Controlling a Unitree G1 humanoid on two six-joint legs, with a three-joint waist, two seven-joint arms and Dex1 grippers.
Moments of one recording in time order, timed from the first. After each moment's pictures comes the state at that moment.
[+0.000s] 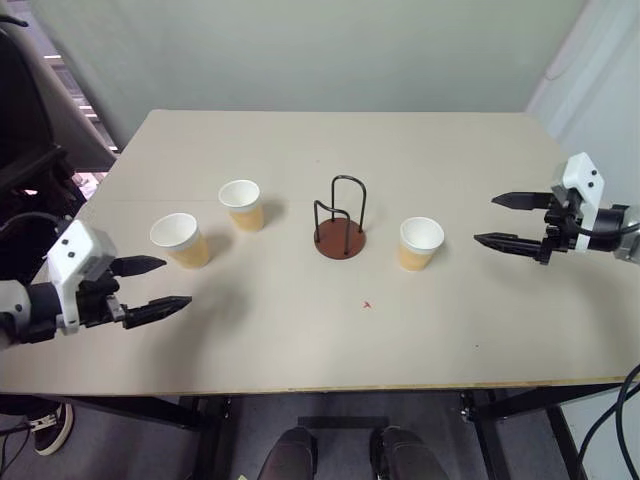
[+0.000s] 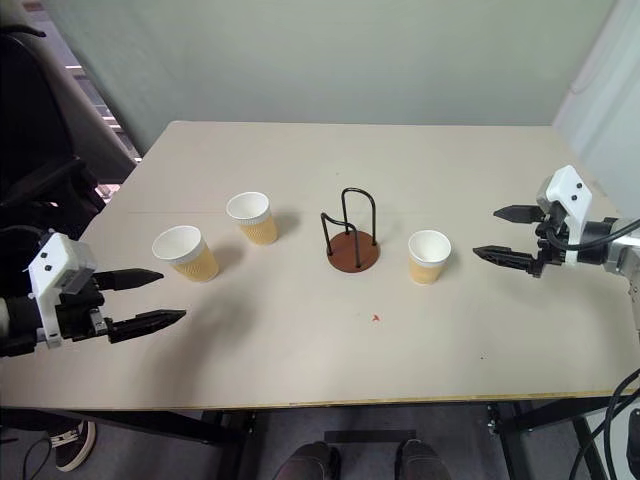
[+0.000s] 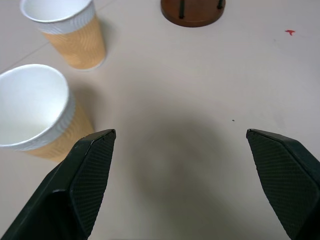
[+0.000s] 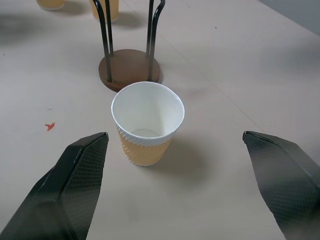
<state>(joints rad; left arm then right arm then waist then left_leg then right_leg) 0.01 1.08 0.50 -0.16 -0.52 0.58 -1.15 -0.60 -0.97 -0.10 0.15 0.39 0.44 1.21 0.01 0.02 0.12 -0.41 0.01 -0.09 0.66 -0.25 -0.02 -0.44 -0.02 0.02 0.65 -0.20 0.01</state>
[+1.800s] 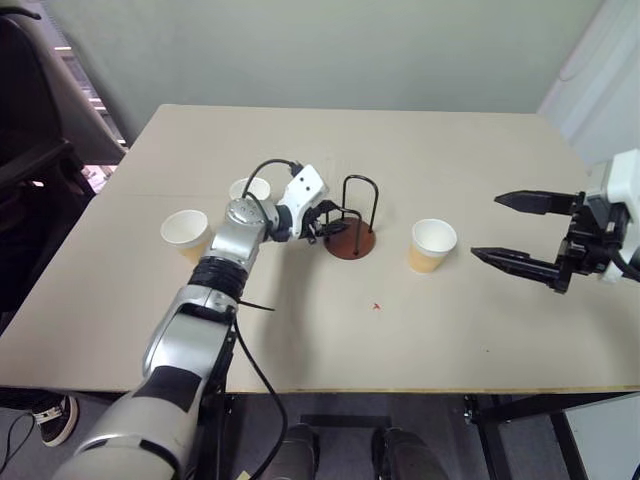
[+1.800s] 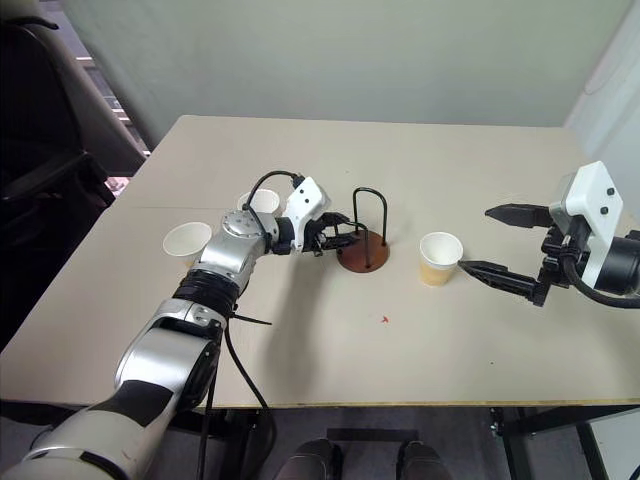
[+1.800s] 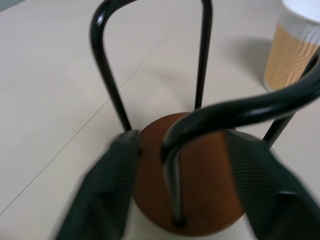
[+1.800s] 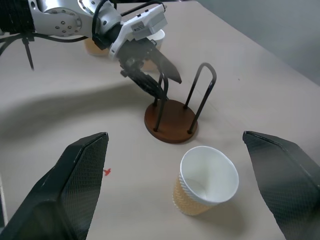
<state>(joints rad) -1.04 0.33 -0.17 0.85 -0.08 0.11 -0.95 -0.29 -1.05 -0.44 -0.51 0.75 0.79 0.96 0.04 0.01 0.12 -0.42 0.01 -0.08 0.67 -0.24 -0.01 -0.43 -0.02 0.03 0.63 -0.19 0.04</state>
